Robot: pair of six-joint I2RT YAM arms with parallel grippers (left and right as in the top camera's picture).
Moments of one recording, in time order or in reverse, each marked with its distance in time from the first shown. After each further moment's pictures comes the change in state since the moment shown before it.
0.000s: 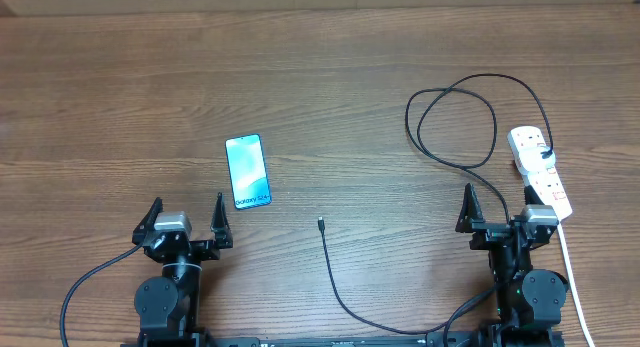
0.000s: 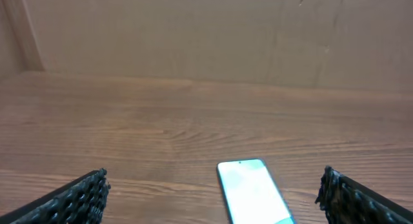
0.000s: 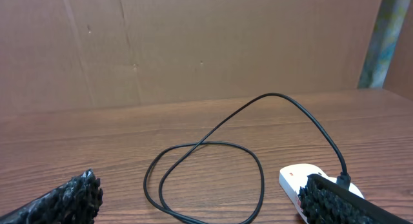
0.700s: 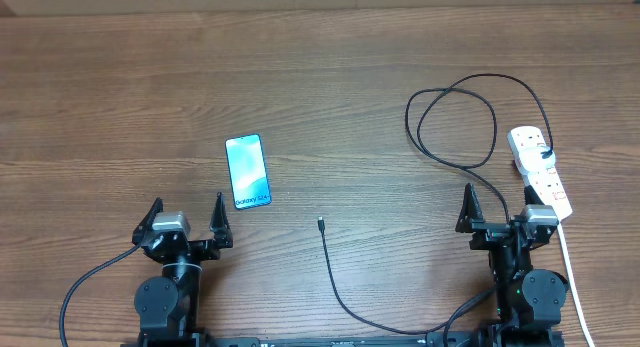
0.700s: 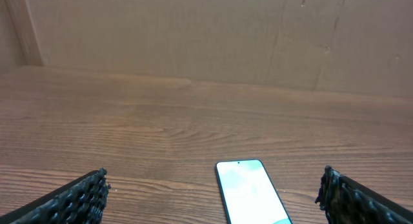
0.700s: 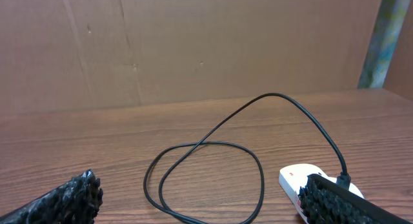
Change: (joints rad) left arm 0.000 0.000 0.000 -0.005 -0.008 -0.025; right arm 0.000 0.000 0.000 0.000 0.000 0.000
